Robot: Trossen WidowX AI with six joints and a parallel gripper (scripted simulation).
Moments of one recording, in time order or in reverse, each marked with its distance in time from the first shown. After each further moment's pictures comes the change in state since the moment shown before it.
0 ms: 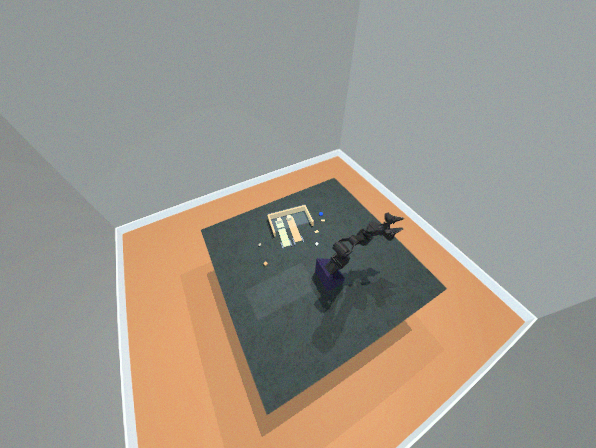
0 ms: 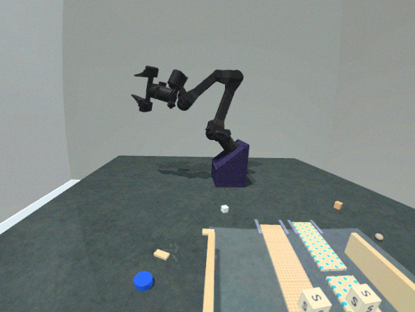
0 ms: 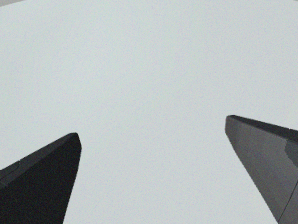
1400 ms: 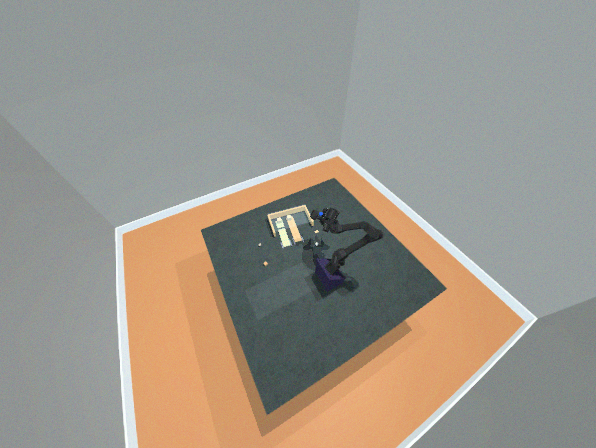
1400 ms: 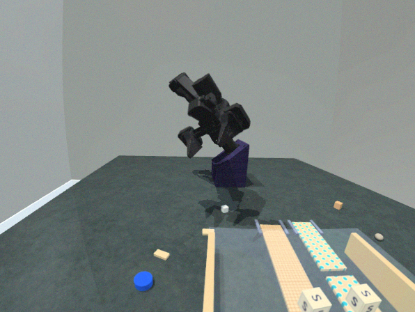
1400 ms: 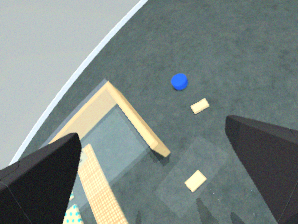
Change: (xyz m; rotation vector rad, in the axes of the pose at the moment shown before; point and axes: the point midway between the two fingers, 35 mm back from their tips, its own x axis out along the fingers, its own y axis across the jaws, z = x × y) arm -0.413 -0.032 -0.264 -0.874 1.783 0.358
